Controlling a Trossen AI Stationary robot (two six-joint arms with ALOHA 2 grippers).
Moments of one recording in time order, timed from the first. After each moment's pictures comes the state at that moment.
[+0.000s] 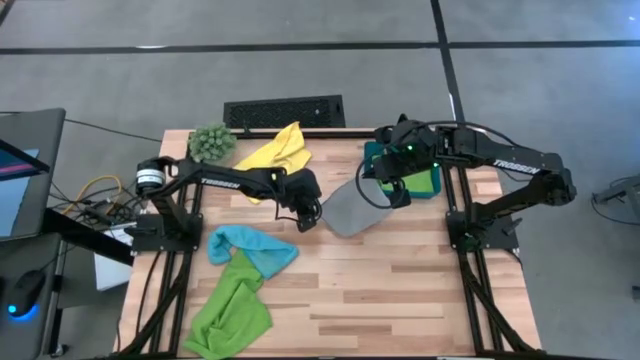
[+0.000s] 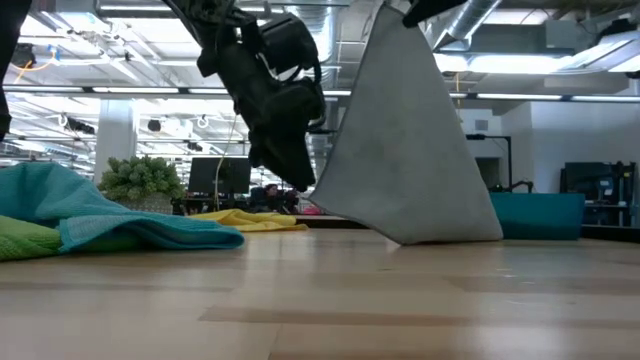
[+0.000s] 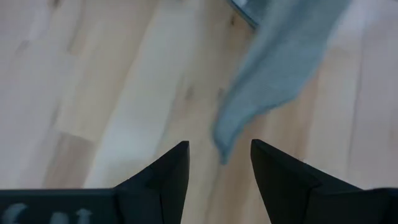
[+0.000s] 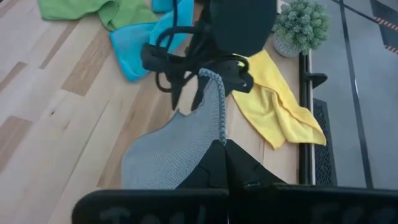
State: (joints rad) left arm 0.18 1.74 1.11 -0.33 0.08 -0.19; right arm -0.17 1.29 1.41 -0.88 -0.10 -0.55
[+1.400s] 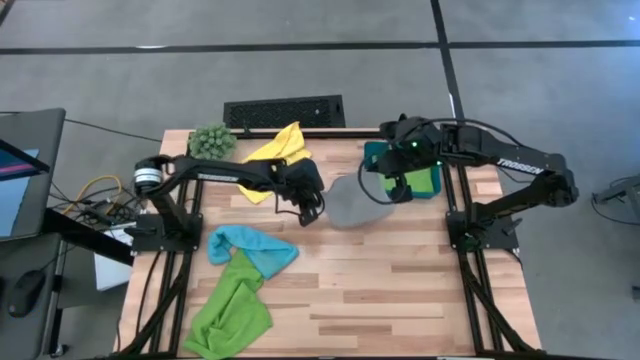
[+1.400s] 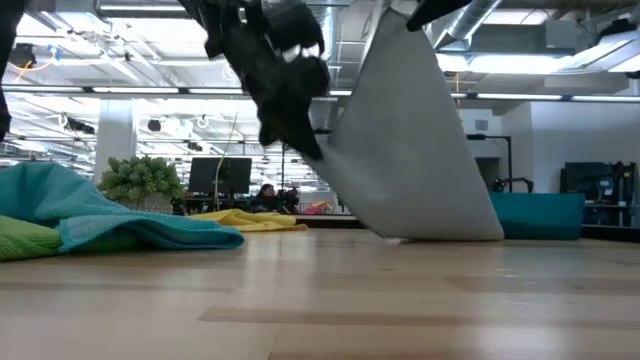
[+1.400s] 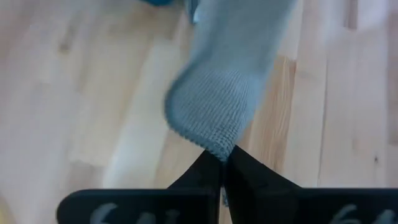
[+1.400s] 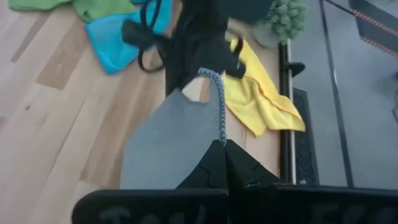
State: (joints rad) left arm 0.20 1.70 1.20 -0.41 0.13 -0.14; right arm -0.20 1.26 1.41 -0.90 -0.05 -0.56
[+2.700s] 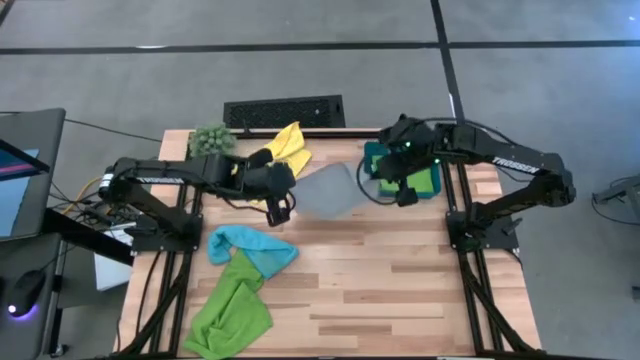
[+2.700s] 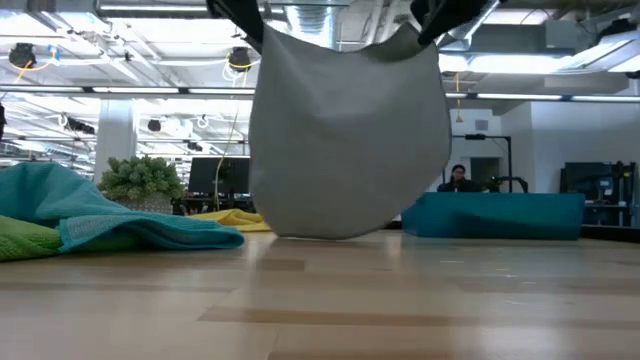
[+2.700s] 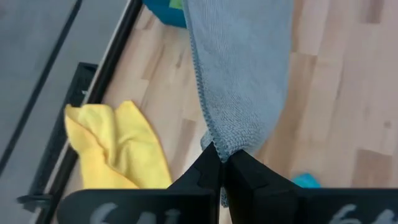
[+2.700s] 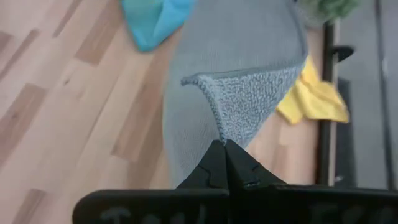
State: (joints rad) left arm -0.07 1.47 1.56 -1.09 -0.38 -0.23; right arm -0.22 1.28 1.39 -0.99 -0.16 -0.59
